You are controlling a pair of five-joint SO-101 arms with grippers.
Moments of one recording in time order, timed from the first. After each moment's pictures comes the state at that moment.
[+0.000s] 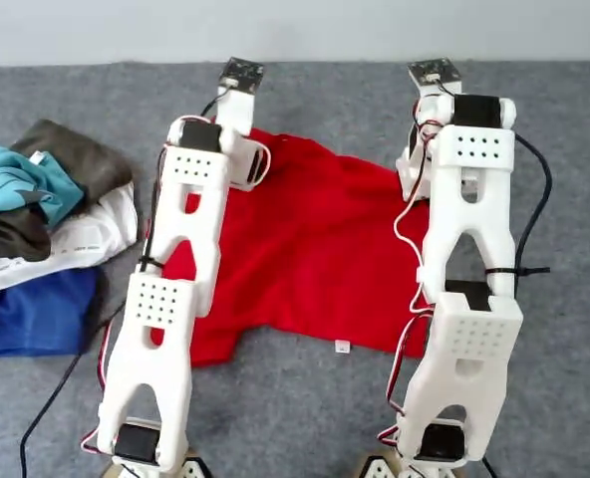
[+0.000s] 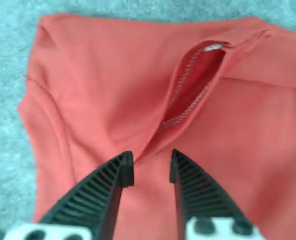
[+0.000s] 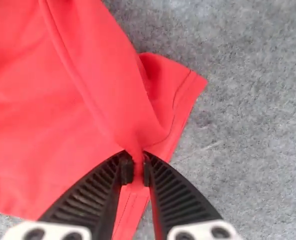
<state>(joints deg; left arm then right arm) 6.2 65.8 -72.4 88.0 -1.8 1.3 35.1 -47.2 100.5 12.2</state>
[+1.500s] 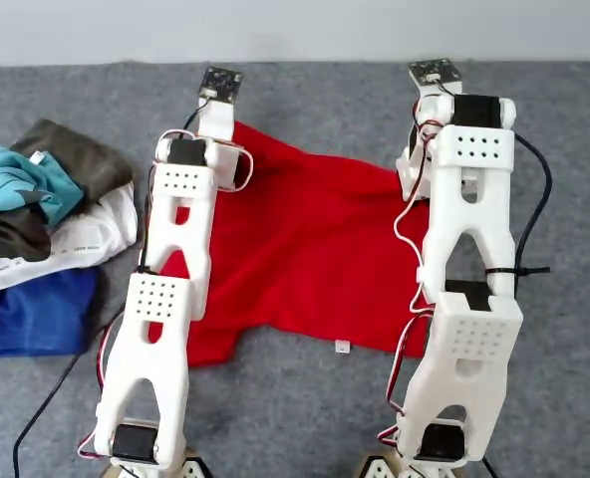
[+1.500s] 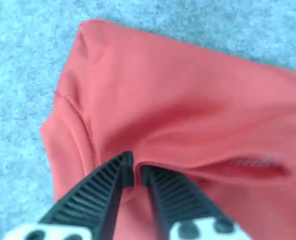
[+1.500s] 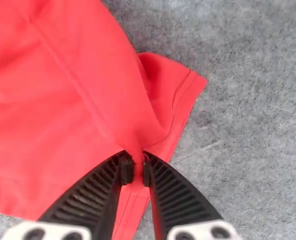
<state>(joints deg) 2.5 78.6 -82.9 79.1 -1.8 1.3 35.1 -47.2 100.5 11.9</state>
